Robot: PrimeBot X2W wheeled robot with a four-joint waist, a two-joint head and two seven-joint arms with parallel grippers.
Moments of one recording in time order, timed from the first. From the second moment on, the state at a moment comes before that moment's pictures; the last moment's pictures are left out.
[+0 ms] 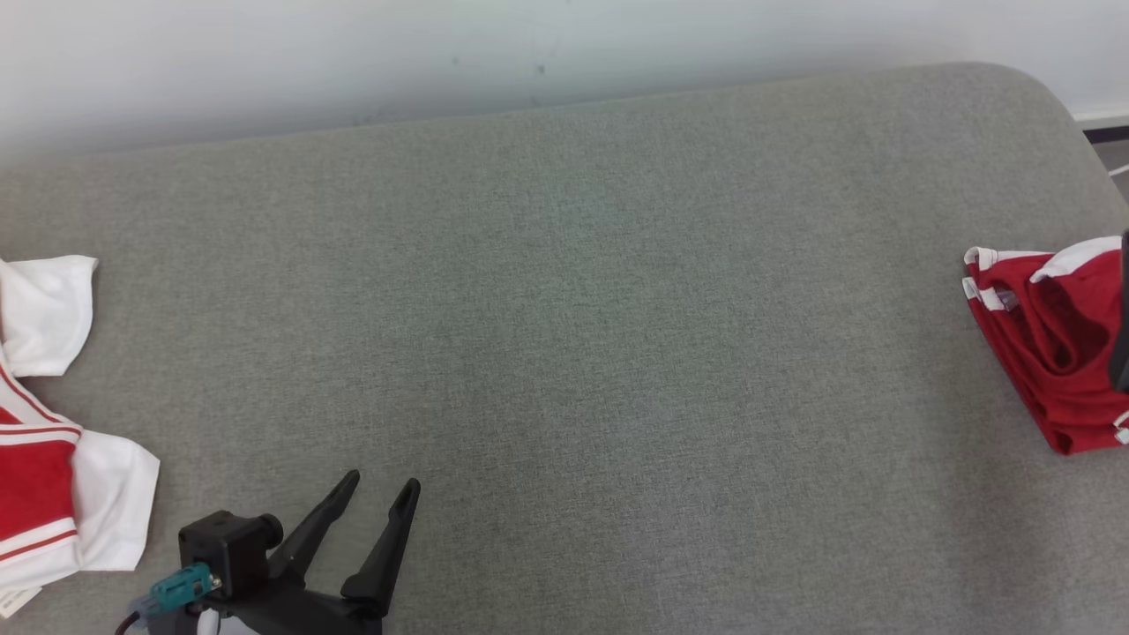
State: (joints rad) left arm -0.11 0.32 -0.47 0.07 -0.56 -0.03 -0.01; right arm -0.46 -0.46 -0.08 0.34 0.19 -0.07 0.36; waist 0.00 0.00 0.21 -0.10
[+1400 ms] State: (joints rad) left arm -0.09 0.29 -0.36 0.14 -0.51 0.07 -0.21; right arm -0.07 -0.10 -0.01 0.14 0.39 0.07 -0.12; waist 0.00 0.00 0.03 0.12
